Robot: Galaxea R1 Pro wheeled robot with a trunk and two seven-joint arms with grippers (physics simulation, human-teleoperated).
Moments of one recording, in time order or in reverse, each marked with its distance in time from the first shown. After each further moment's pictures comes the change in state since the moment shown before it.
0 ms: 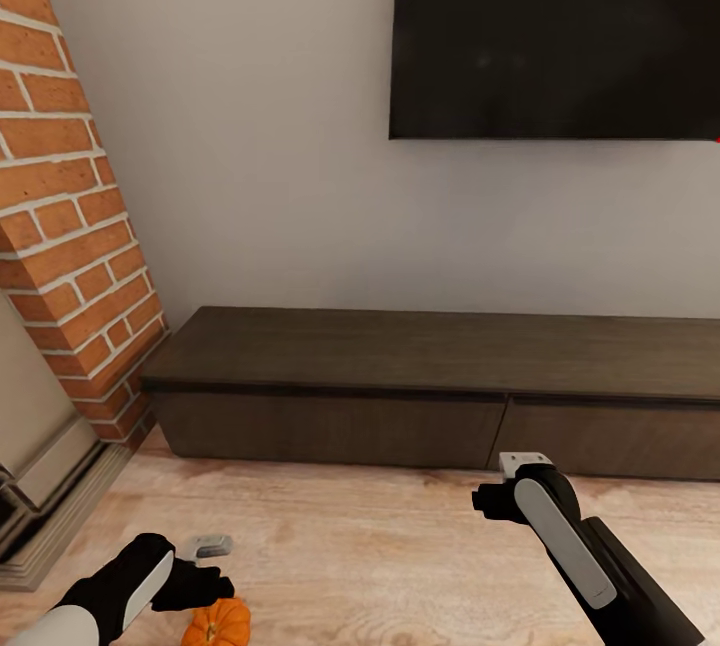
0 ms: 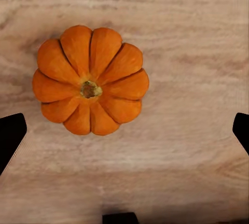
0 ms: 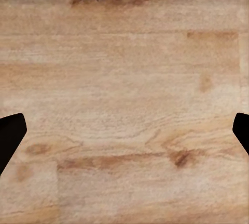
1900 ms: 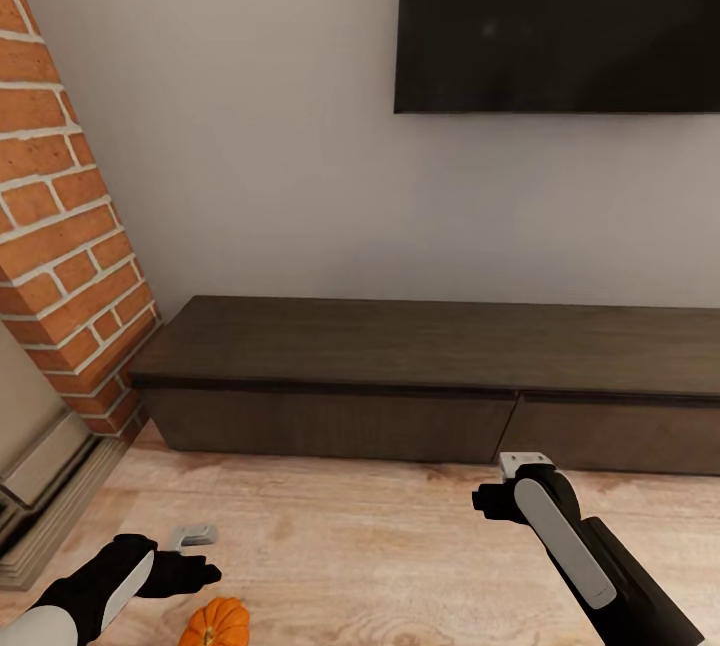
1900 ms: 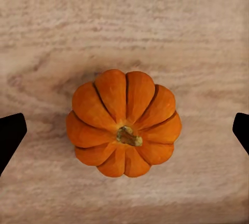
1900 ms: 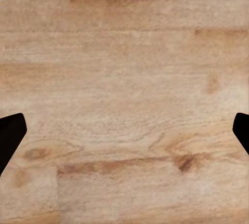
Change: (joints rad) left arm -0.001 0.055 -0.003 -0.001 -0.002 -0.113 -0.043; right arm 0.000 0.000 0.001 0.000 0.002 0.000 -0.002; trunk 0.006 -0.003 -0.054
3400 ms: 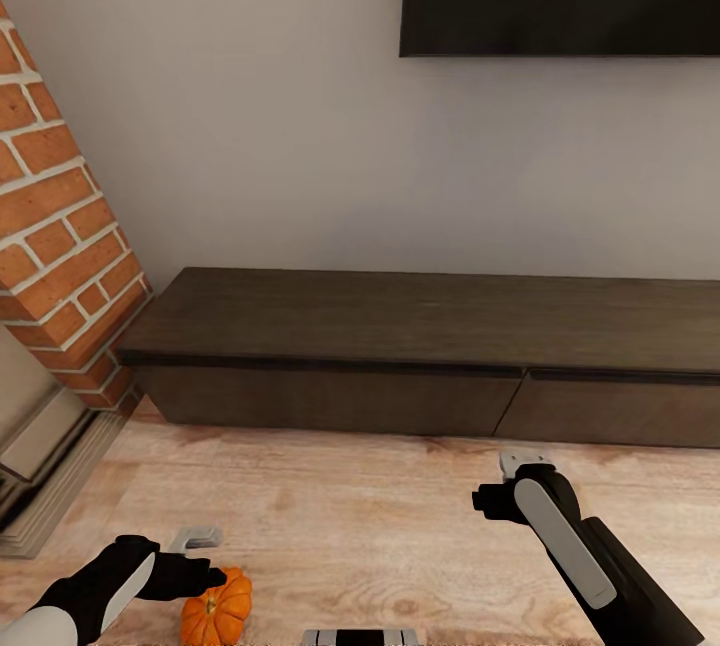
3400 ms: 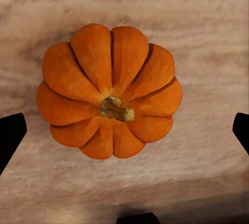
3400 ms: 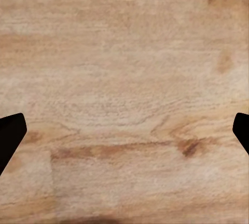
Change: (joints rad) left arm 0.001 0.002 -0.029 0.000 -0.001 0.001 -0.064; right arm 0.000 0.000 0.000 0.002 0.000 0.000 0.000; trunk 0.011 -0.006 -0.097
